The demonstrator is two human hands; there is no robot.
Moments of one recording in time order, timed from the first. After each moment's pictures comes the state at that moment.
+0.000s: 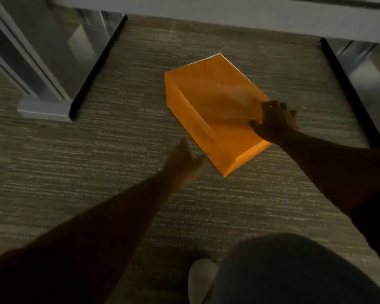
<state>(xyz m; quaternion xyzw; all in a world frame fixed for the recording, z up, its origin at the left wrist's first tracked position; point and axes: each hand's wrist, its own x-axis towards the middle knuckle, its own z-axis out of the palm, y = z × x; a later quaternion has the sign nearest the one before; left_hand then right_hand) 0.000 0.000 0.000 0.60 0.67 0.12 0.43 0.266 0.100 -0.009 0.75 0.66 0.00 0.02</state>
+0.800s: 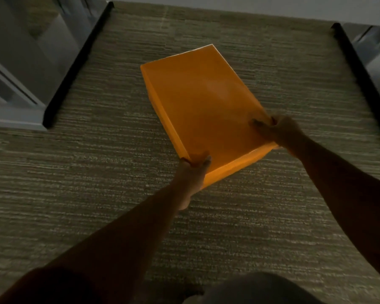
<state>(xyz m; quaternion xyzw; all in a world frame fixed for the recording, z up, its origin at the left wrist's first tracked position) 0.052 0.056 -0.066 0.31 0.64 0.26 0.65 0.305 0.139 -0.039 0.76 0.54 -0.33 -0.18</state>
